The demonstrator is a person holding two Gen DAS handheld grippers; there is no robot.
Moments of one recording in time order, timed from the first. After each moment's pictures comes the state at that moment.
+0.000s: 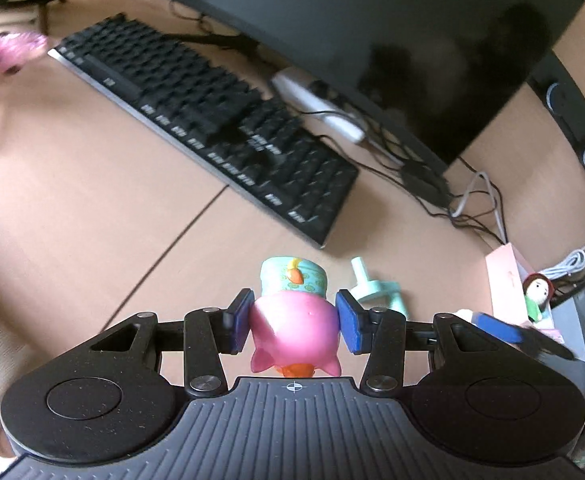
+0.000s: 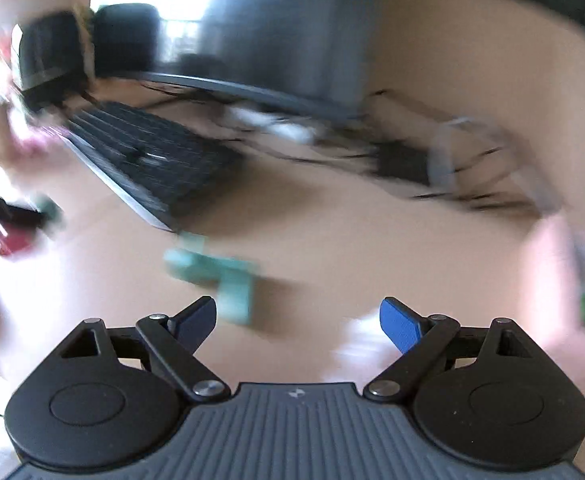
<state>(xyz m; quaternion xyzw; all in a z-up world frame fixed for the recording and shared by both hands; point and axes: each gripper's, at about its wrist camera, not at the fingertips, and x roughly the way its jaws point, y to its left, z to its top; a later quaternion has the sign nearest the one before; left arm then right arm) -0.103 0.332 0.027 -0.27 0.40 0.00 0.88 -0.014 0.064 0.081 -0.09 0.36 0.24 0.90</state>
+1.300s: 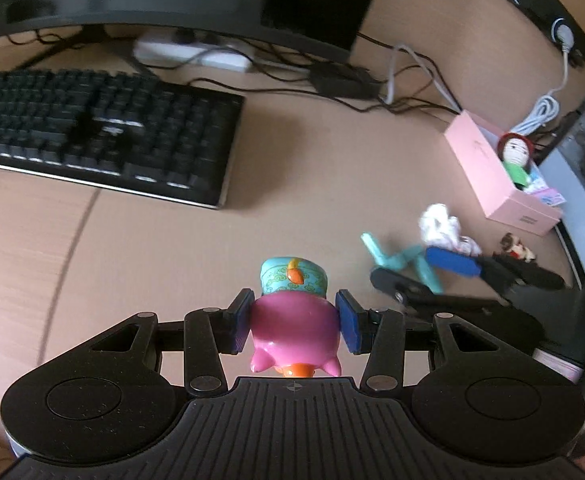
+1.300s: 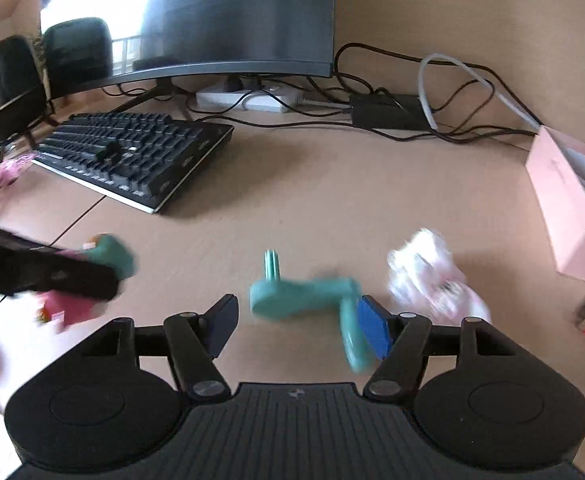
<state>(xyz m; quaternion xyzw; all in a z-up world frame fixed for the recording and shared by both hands) -0.061 0.253 0.009 -0.08 0.46 -0.13 0.87 -0.028 0.078 0.043 -0.04 0.37 0.15 0.91</state>
